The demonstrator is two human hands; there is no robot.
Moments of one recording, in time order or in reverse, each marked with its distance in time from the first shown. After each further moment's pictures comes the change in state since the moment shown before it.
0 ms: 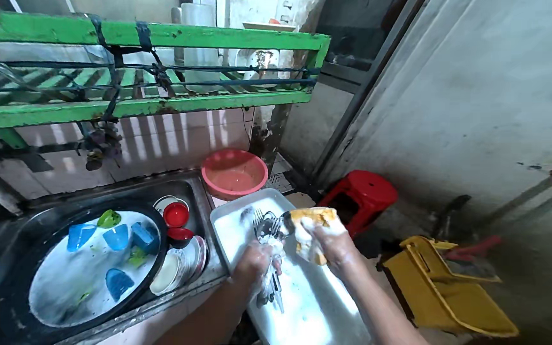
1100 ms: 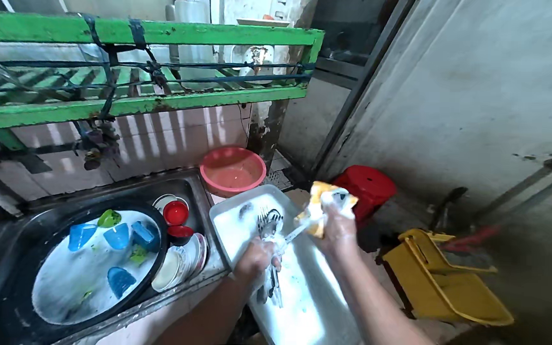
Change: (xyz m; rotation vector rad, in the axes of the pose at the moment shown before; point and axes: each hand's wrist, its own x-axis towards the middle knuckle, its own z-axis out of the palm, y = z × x) left_hand -0.003 -0.003 0.005 0.008 -0.021 0.006; right_hand 0.009 -0.002 0.013 0.541 0.229 -0.127
